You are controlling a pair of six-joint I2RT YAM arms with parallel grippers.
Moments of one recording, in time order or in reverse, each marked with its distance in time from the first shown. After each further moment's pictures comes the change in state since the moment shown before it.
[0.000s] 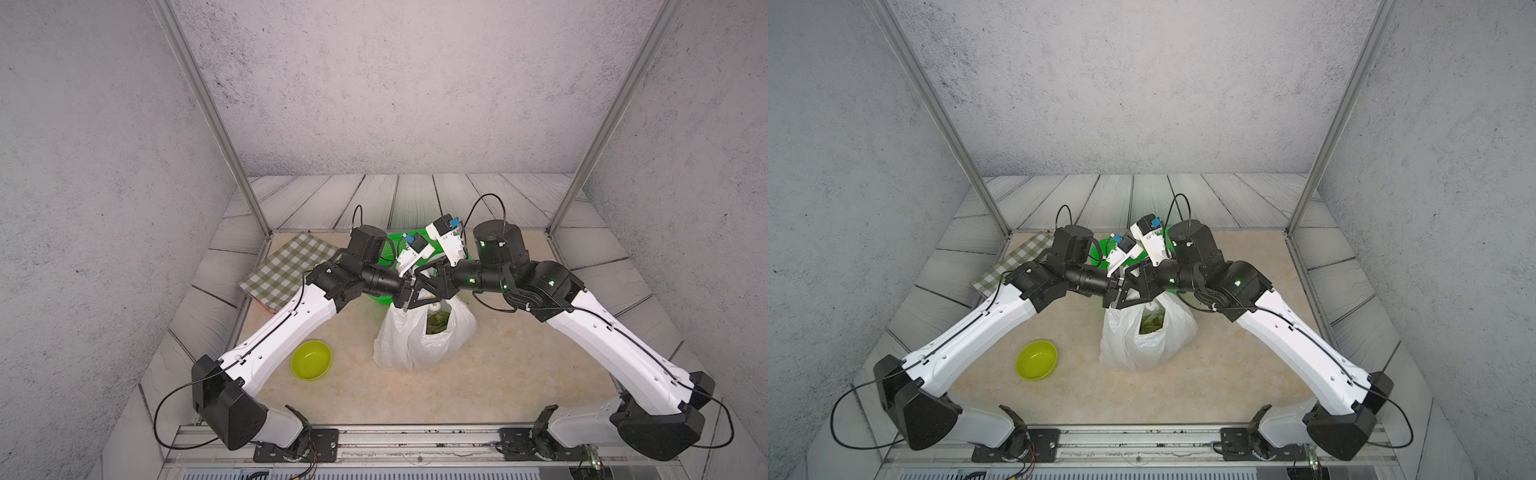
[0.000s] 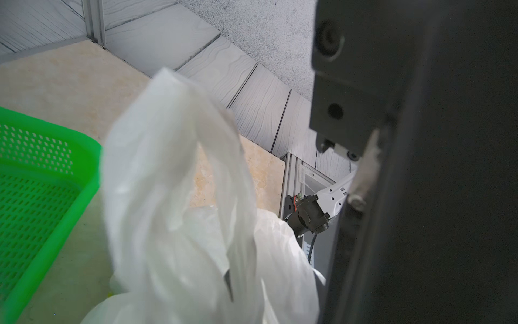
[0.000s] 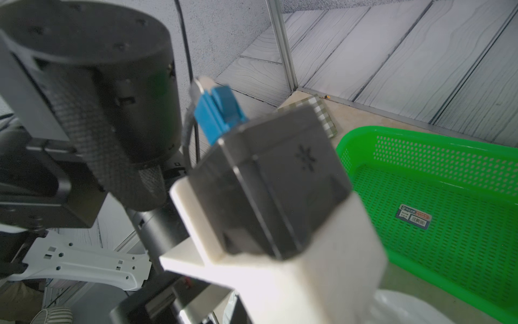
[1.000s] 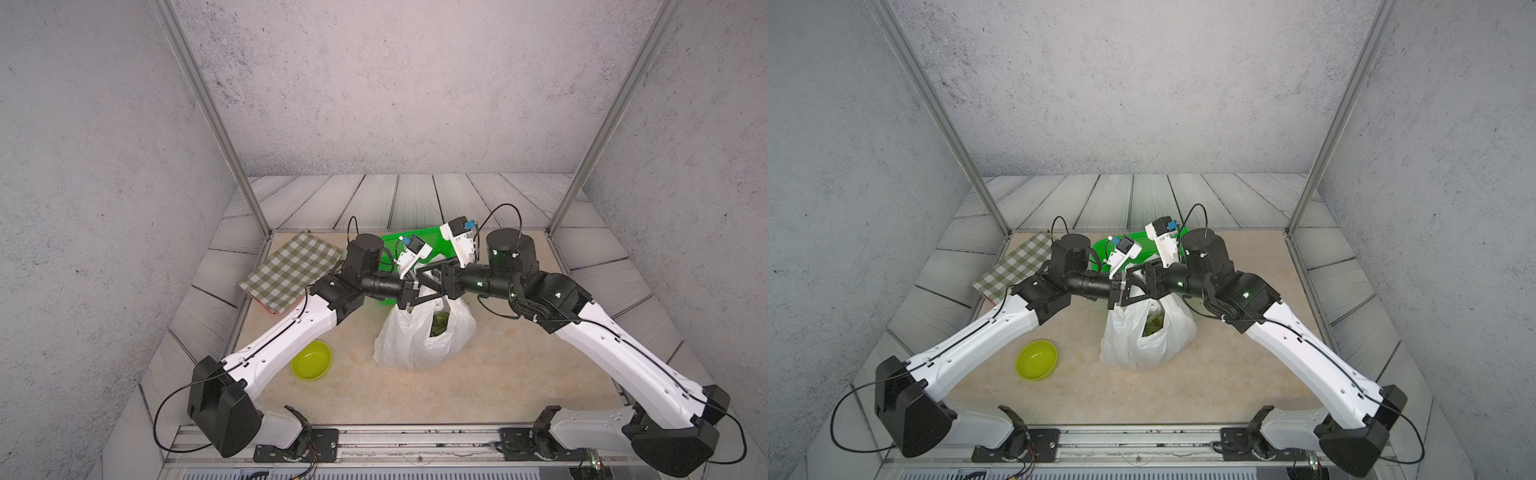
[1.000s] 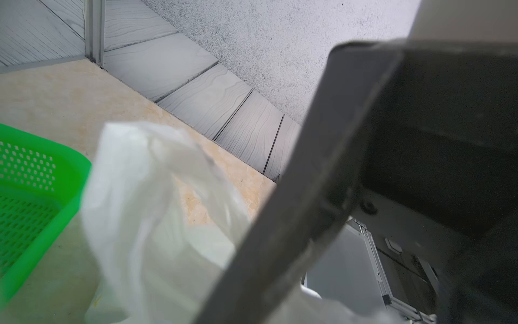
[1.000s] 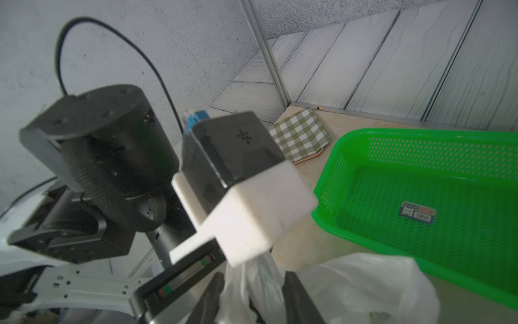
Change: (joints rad) left arm 0.000 -0.038 -0.154 0.316 0.009 -0.180; right arm -0.039 -0.099 -0.125 0.108 0.006 0.089
